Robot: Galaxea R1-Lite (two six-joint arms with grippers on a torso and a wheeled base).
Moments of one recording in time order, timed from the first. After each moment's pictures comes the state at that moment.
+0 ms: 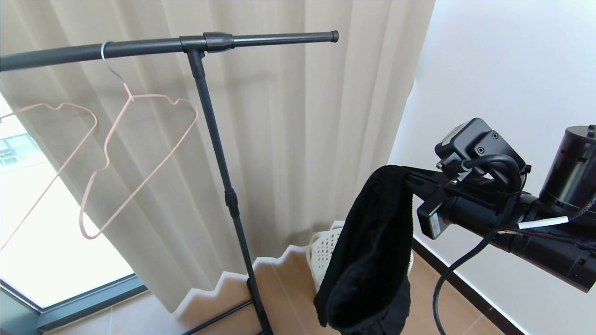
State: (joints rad) left arm 0.00 0.00 -0.01 0.00 -0.09 0.00; right arm 0.65 1.49 -0.69 -0.65 -0.18 -0.40
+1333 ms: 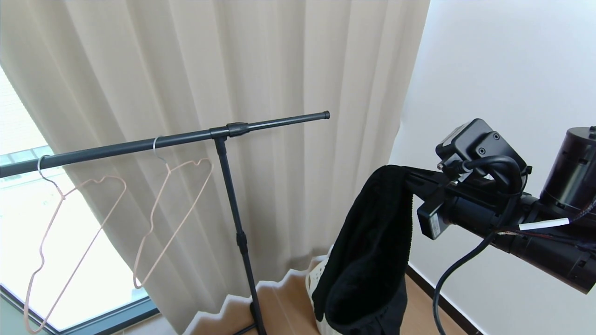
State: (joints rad) left arm 0.00 0.00 0.00 0.00 -0.09 -0.01; right arm 0.64 1.49 -0.68 -0.68 -0.18 -0.40
